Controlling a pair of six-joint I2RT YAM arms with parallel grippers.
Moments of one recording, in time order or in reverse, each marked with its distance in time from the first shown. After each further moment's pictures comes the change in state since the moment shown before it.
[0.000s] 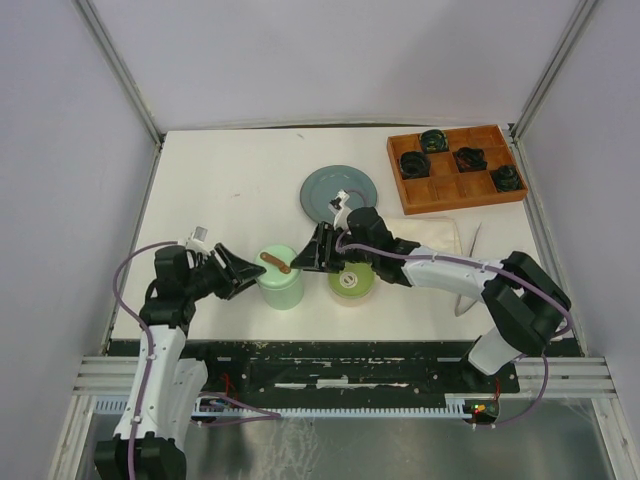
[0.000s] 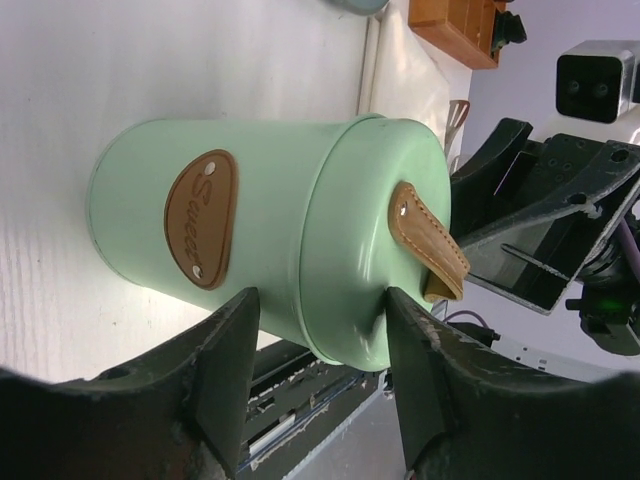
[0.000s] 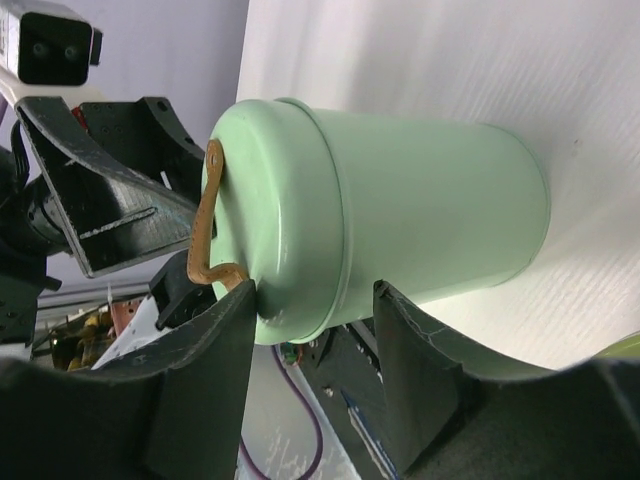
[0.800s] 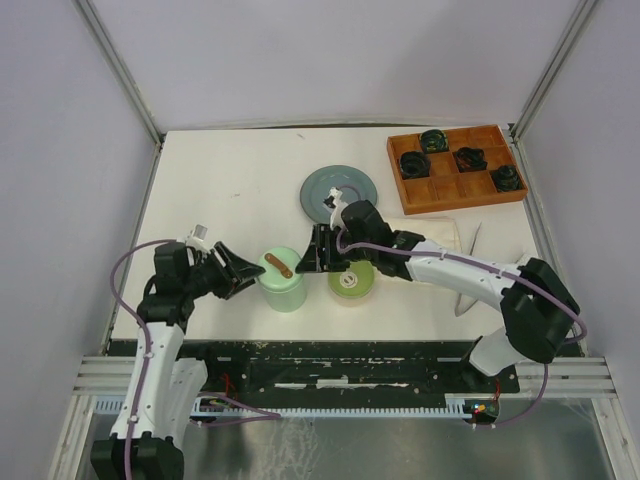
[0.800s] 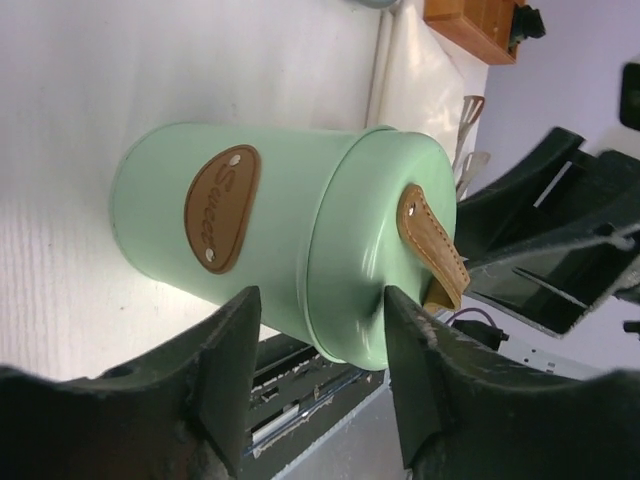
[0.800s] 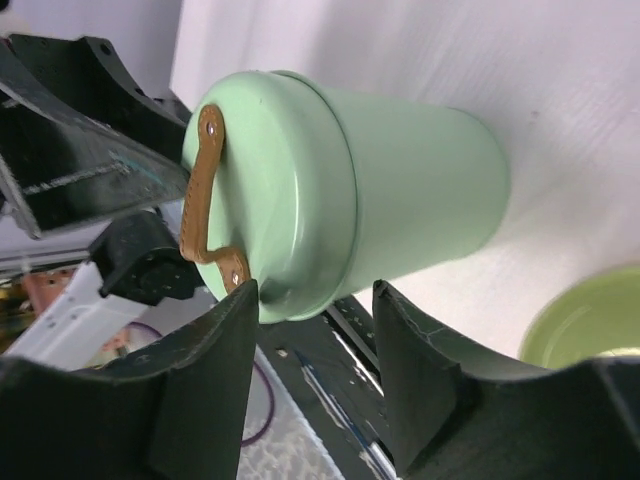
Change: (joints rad) left arm -0.007 0.005 0.030 -0.061 -0.012 0.014; right arm 0.011 -0.036 0.108 -0.268 -0.004 -0.154
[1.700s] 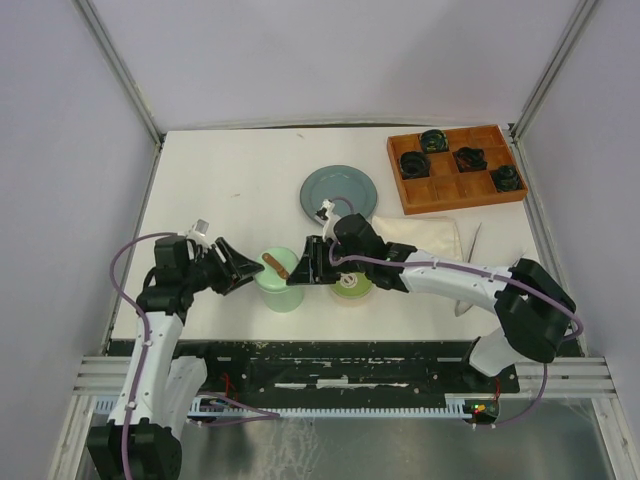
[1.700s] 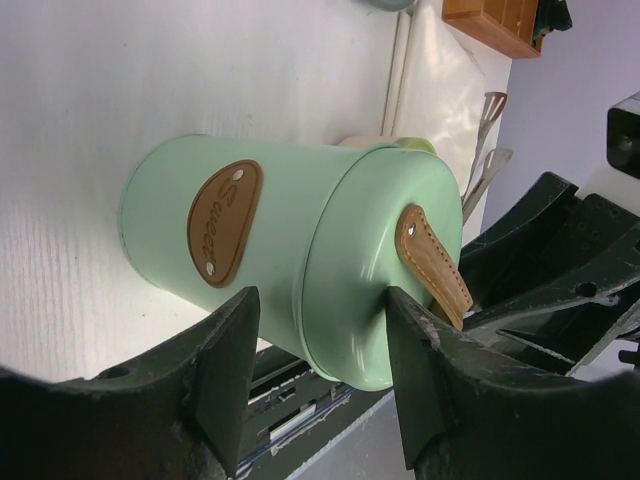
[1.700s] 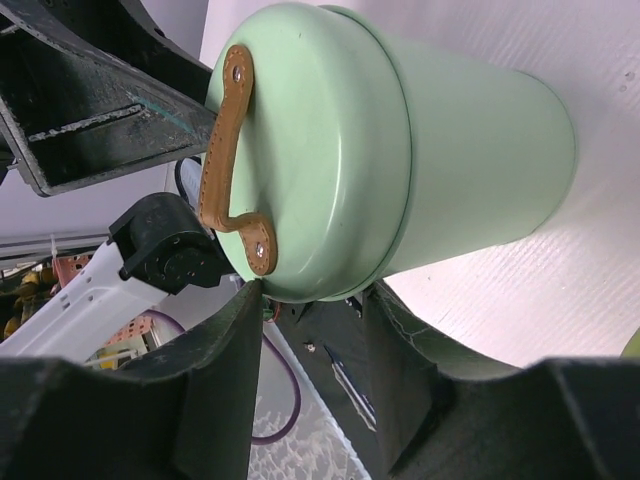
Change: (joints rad) left arm -0.003 0.100 0.075 -0.049 -0.028 0.086; right arm 0.082 -0.002 -0.024 0.015 0.055 0.047
